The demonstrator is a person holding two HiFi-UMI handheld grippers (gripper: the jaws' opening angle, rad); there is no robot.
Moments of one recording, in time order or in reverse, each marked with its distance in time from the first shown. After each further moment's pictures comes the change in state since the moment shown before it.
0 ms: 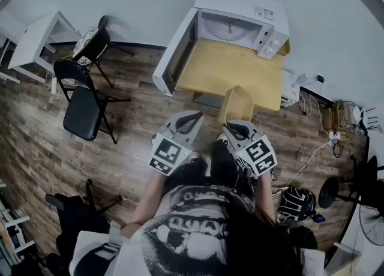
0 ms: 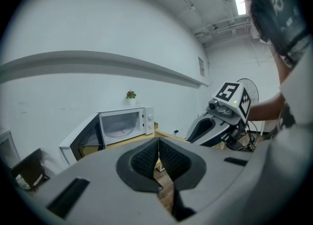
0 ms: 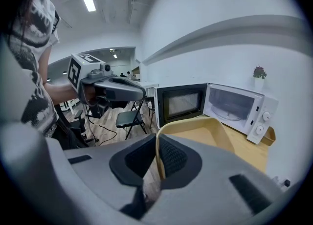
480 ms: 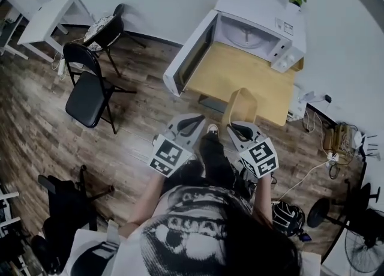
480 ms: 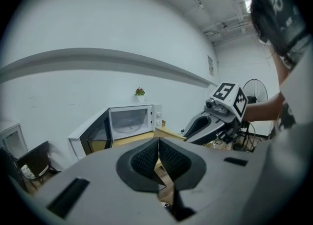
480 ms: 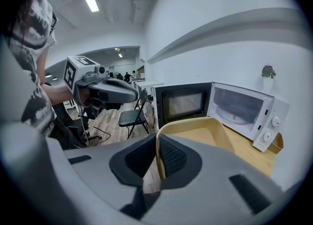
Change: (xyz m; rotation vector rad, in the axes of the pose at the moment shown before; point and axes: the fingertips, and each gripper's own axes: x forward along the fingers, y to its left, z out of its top) left arm 0.004 0.020 -0.016 -0.051 0.023 0.086; right arm 0.025 -0.025 0.004 -0.030 0.000 0.061
